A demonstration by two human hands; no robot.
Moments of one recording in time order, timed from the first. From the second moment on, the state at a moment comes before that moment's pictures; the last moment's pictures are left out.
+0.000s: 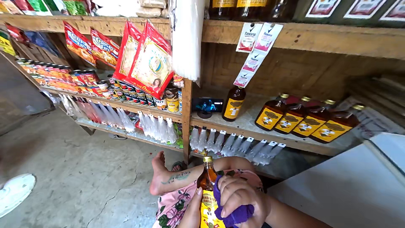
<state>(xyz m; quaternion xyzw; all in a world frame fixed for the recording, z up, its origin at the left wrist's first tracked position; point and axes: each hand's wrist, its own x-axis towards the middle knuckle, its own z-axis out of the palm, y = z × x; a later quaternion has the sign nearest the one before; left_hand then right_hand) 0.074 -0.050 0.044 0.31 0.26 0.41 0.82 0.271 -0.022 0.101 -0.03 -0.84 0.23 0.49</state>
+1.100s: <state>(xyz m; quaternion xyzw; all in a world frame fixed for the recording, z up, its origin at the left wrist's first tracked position) 0.072 -0.050 0.049 0.30 0.28 0.40 0.82 0.273 0.010 0.091 -0.14 -0.83 0.26 0.48</state>
